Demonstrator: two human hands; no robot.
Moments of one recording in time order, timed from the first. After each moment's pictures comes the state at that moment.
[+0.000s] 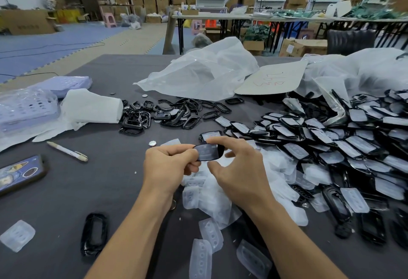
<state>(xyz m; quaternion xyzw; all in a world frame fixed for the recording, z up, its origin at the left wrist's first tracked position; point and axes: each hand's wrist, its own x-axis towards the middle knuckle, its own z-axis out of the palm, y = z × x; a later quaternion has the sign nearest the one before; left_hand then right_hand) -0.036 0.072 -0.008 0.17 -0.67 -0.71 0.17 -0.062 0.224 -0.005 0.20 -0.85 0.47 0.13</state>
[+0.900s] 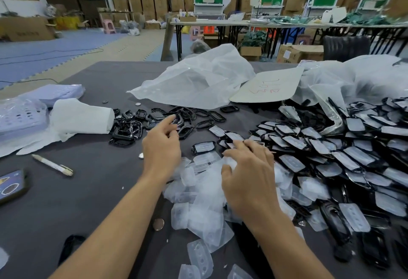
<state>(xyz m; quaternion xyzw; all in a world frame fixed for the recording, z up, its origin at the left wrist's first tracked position) -0.118 0.052 -0.013 0.18 -0.80 -0.49 0.28 -0.083 0.239 -0.011 0.13 -0.94 0.25 0.18</state>
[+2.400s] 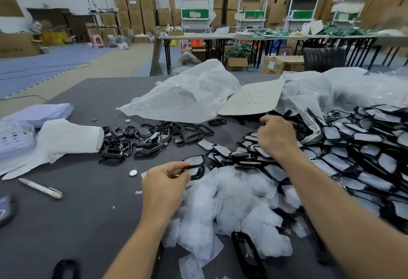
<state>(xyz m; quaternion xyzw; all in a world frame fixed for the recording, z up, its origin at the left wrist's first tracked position) -0.078 0.085 -0.024 0.18 -0.76 -0.59 0.20 -0.214 0.318 0.039 -0.03 -0.94 0.31 0.15</state>
